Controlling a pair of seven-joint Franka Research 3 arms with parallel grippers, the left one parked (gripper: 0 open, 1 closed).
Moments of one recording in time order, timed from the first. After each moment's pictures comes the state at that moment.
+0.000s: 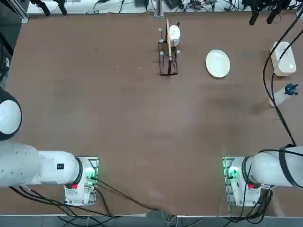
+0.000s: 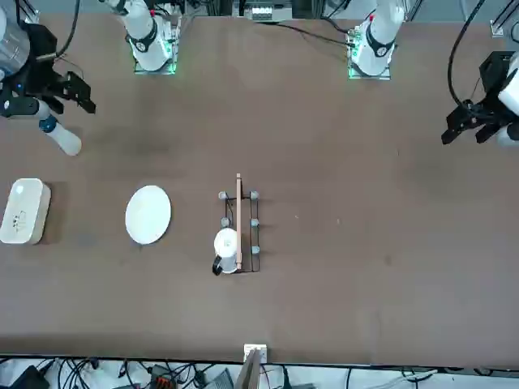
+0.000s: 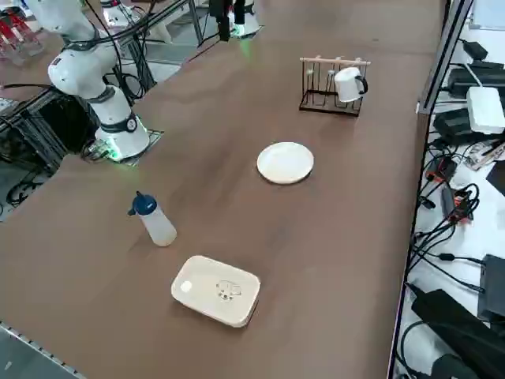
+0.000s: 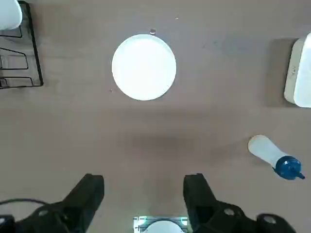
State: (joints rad) arm 0.10 -0.09 0.00 -1.68 0.00 1.50 0.08
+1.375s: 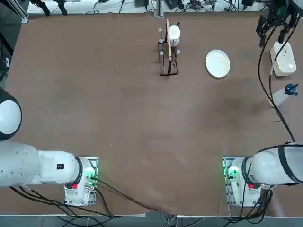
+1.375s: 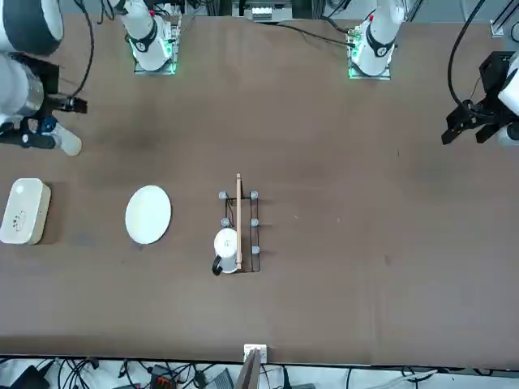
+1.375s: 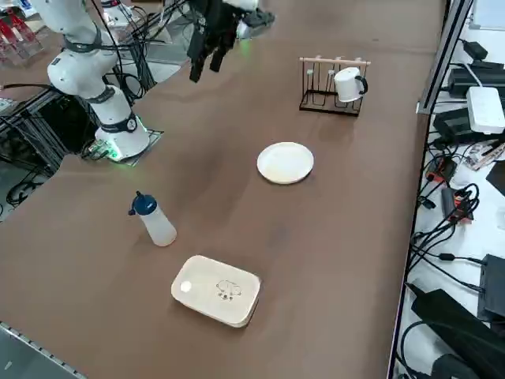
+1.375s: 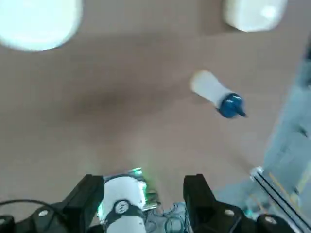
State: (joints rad) arm 0.06 0.09 -0.03 -1.68 -0.27 1.31 0.20
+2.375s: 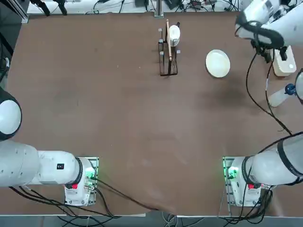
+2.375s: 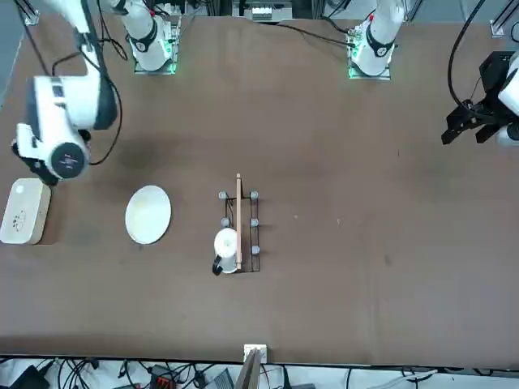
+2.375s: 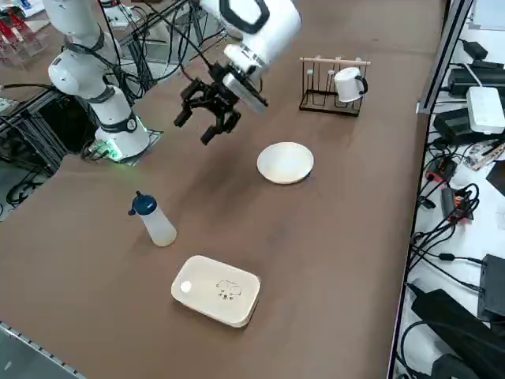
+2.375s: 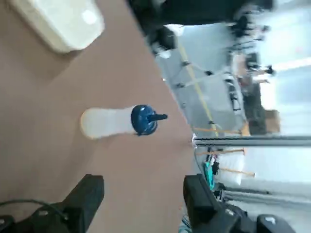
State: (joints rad) arm 0.13 0.28 -0.01 -1.92 -0.72 1.39 1.19
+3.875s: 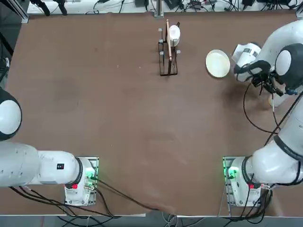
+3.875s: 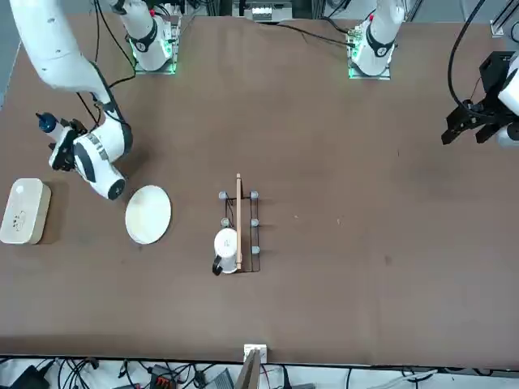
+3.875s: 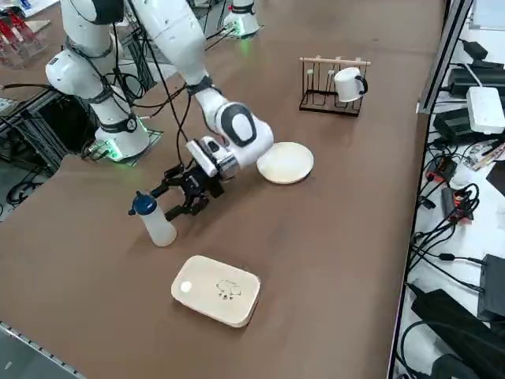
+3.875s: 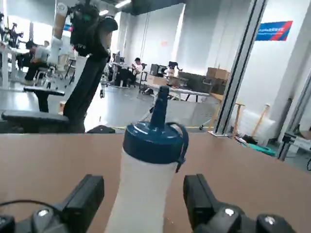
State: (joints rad) arm -0.04 0.65 -0.03 -2.04 -1.06 1.49 2.59
